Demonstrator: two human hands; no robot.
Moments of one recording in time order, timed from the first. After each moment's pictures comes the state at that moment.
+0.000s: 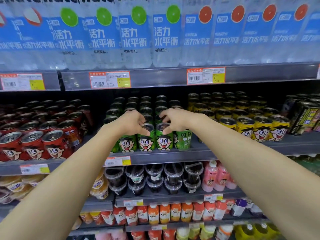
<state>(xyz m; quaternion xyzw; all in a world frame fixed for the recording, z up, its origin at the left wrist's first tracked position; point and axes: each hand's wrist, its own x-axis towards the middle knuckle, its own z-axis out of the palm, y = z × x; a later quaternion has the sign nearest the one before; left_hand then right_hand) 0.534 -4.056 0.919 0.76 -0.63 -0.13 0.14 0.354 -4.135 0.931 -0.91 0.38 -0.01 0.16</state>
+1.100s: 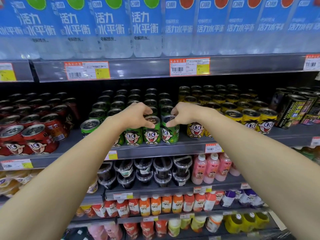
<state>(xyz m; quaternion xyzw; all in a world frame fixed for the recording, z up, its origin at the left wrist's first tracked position) 0.486 -4.085 0.912 0.71 -0.69 -0.10 0.14 0.295 -4.155 0.930 -0.87 0.46 0.00 0.18</state>
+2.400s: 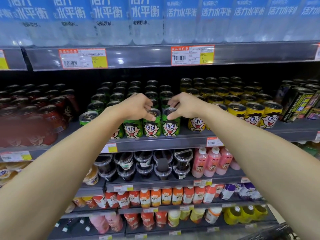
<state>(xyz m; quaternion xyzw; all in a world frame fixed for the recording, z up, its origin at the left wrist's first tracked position) 0.489 -4.094 0.910 0.71 -0.66 -0.17 0.16 0.294 -4.175 0.907 -0.87 0.41 -0.11 0.24</state>
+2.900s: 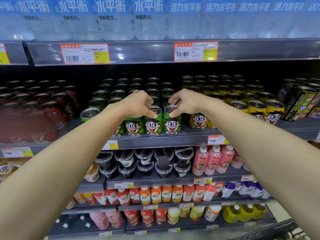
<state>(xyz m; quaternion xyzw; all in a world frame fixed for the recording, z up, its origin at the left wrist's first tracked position) 0.487 -4.091 0.909 0.72 -0.66 -0.16 0.17 0.296 -4.176 0.915 -0.88 0.40 -0.07 0.23</state>
